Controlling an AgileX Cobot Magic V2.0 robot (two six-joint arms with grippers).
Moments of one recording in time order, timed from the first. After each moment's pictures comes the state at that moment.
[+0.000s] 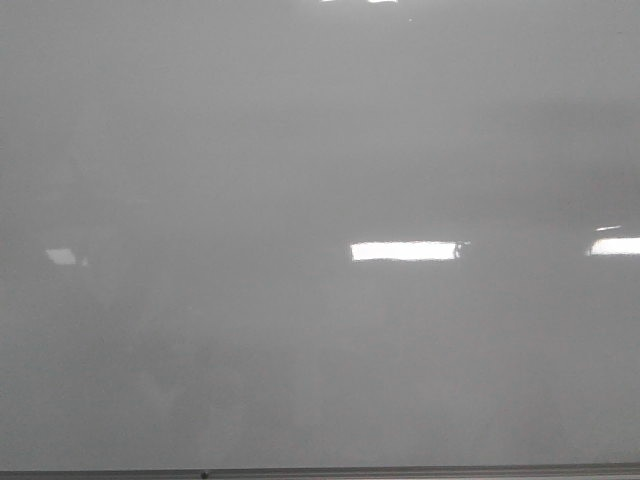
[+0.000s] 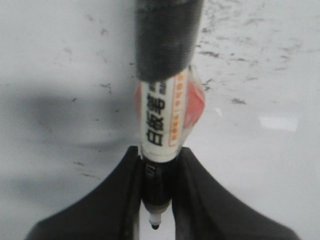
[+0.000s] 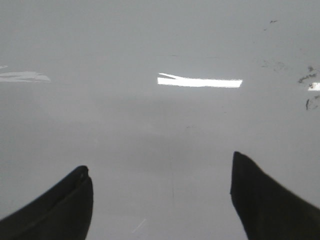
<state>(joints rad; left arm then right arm) 0.09 1.38 -0.67 0.00 0.19 -0.01 0.02 0.35 -0.43 0.12 0.36 -0.07</state>
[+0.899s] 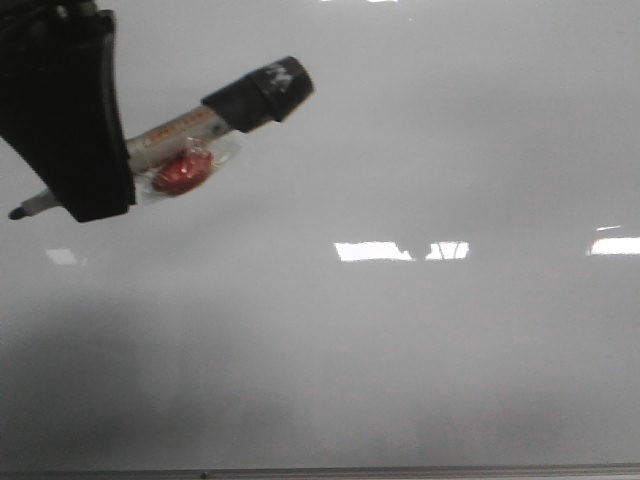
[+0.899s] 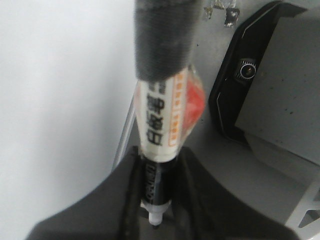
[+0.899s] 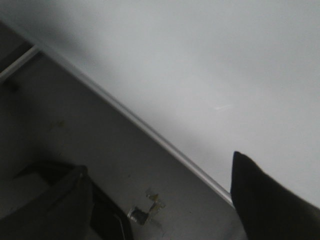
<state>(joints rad) -0.83 1.43 -1.24 0.03 1.22 0.48 0.40 0.85 -0.80 0.28 0.88 -0.44</state>
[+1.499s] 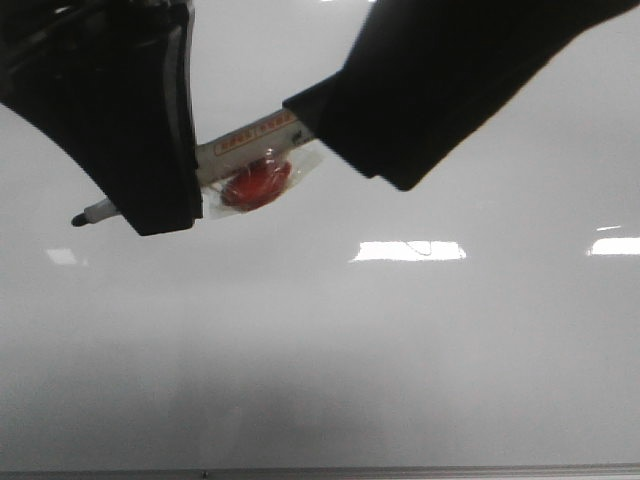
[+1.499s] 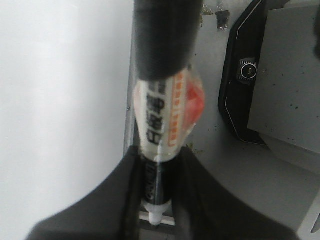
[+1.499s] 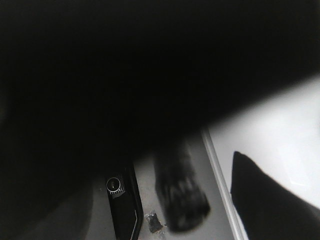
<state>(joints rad) -0.96 1.43 -1.25 0.05 1.18 0.51 0.72 1.25 -1.05 0.44 0.86 -0.73</state>
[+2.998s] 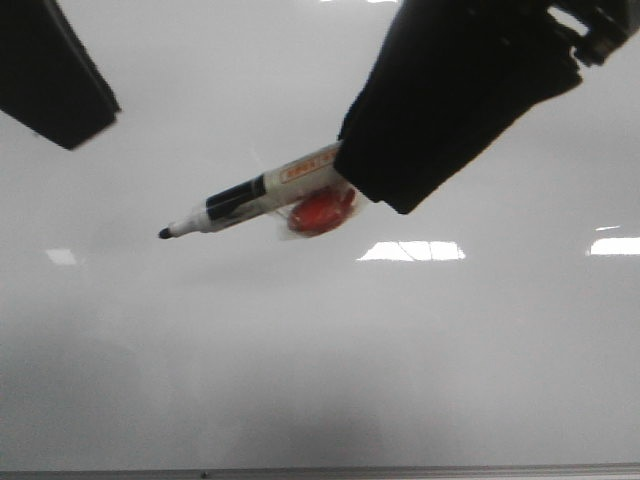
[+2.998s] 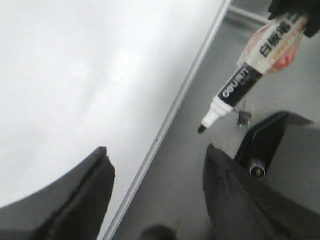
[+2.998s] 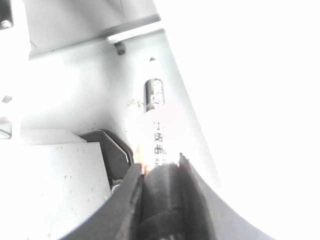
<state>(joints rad) -0.70 1.06 -0.95 -0.13 0.86 0.44 0.66 1.22 -0.93 0.52 0.76 -0.75</state>
